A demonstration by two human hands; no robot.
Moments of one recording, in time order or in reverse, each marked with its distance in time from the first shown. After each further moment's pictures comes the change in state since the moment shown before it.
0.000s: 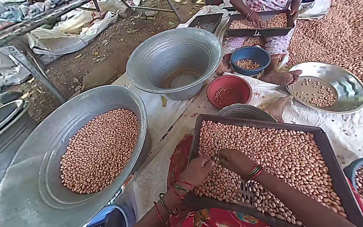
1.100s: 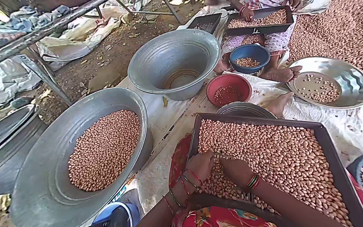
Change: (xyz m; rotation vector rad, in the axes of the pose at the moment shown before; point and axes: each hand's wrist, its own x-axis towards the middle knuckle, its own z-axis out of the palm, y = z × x) left_hand 0.013 0.030 0.010 0.554 -0.072 -0.165; right_hand -0.009 -0.009 0.034 -0.285 -0.176 0.285
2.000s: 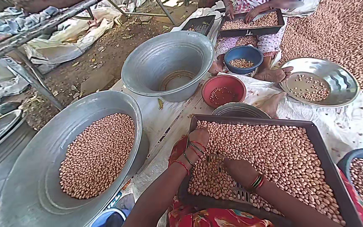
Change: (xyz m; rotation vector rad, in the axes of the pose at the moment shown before) left_hand 0.066 0.034 -0.040 0.343 0.160 -0.182; right_hand -0.011 0.018 -0.003 0.014 -0.012 0.072
